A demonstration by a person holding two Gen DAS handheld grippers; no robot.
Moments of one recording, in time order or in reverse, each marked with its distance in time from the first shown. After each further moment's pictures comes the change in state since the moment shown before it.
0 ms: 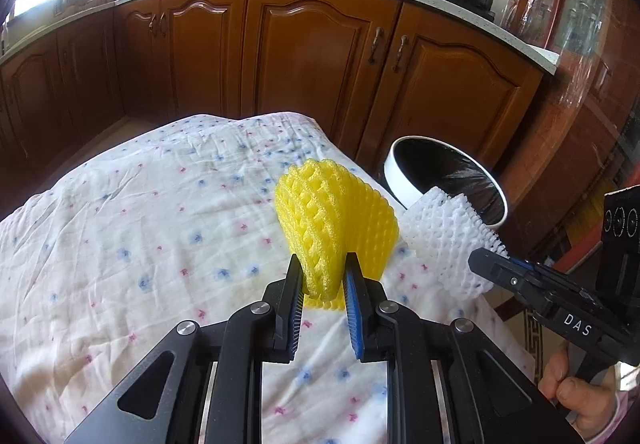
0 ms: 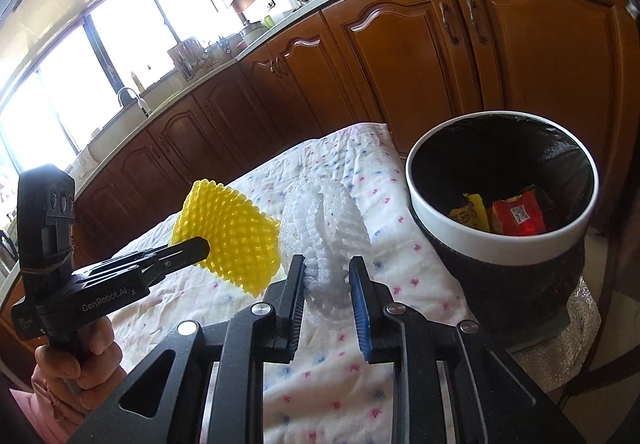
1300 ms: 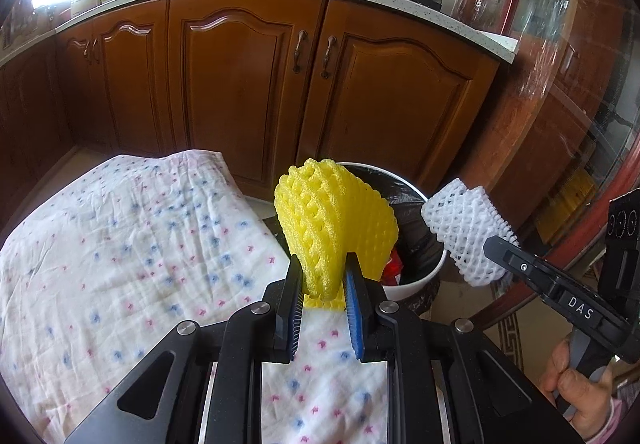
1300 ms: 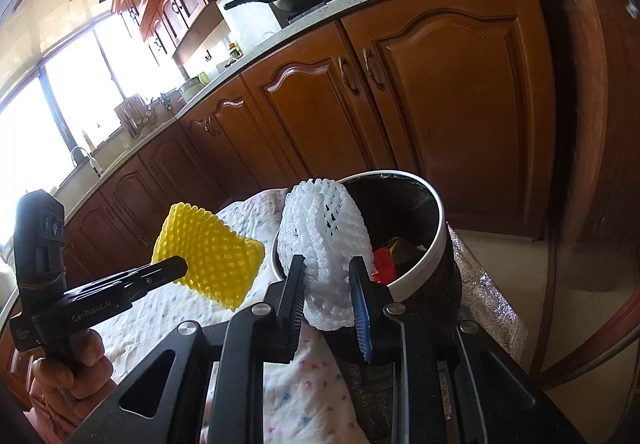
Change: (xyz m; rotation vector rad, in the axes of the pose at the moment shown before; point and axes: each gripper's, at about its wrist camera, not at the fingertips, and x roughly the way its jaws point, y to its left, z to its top) left arm 0.056 -0.058 0.057 0.084 0.010 -0.111; right arm -0.073 -0.080 0.029 0.117 -0.157 -0.185
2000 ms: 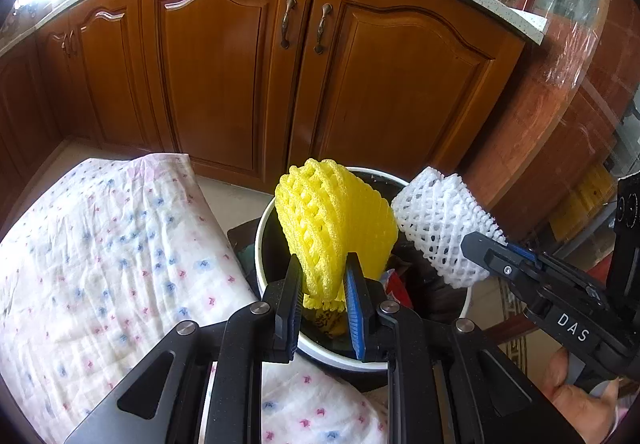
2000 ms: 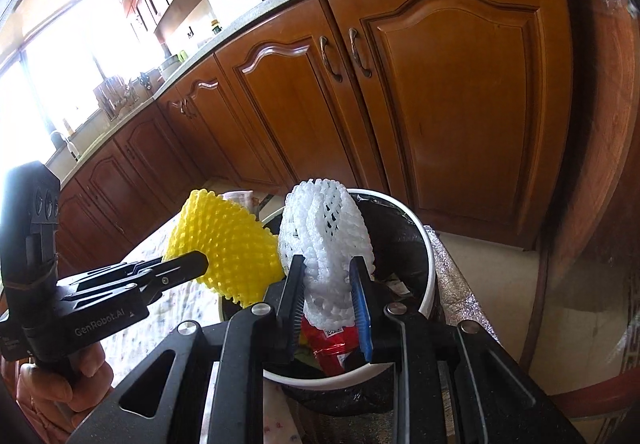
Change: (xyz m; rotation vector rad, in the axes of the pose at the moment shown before) left arm 0.104 -0.016 0.048 0.000 0.100 0.019; right arm 0.066 -0.019 0.042 -0.033 0.096 -0.058
